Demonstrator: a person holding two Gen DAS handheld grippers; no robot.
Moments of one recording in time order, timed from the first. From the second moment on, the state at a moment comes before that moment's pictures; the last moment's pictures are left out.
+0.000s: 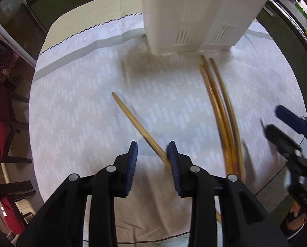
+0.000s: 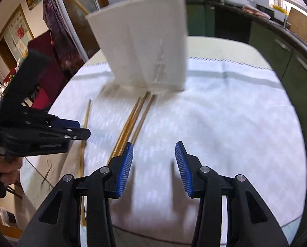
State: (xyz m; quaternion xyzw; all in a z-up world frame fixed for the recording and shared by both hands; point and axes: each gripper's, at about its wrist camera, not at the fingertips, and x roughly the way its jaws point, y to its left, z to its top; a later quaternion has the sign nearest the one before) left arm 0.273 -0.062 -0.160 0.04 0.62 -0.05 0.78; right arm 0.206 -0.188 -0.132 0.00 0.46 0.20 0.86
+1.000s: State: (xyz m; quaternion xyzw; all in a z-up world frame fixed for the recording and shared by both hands) left arm 0.272 -0.084 -0.163 0.12 0.58 -0.10 0.80; right arm 0.232 -0.151 -0.159 -0.09 0.50 0.13 0.85
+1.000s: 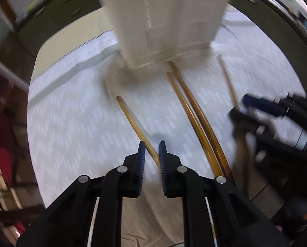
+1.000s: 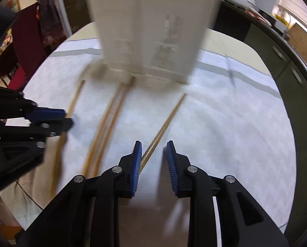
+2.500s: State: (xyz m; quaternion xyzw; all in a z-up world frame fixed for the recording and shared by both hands) left arm 0.248 -0.014 -0.136 -0.02 0.58 -0.08 0.81; right arm 0.253 -0.207 -0.134 -0.03 0.51 0.21 0.84
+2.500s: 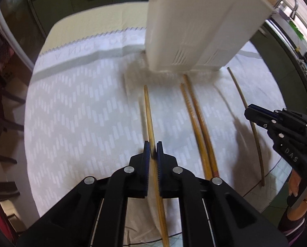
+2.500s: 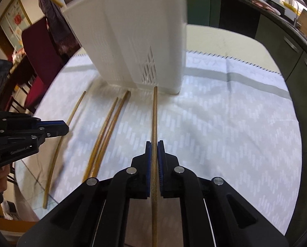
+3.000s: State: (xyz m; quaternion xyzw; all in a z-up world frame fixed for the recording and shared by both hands) left arm 0.193 -0.019 -0.059 0.01 0.46 -0.12 0.88; right arm 0.203 -0.239 -0.070 0.03 0.42 0.23 0.88
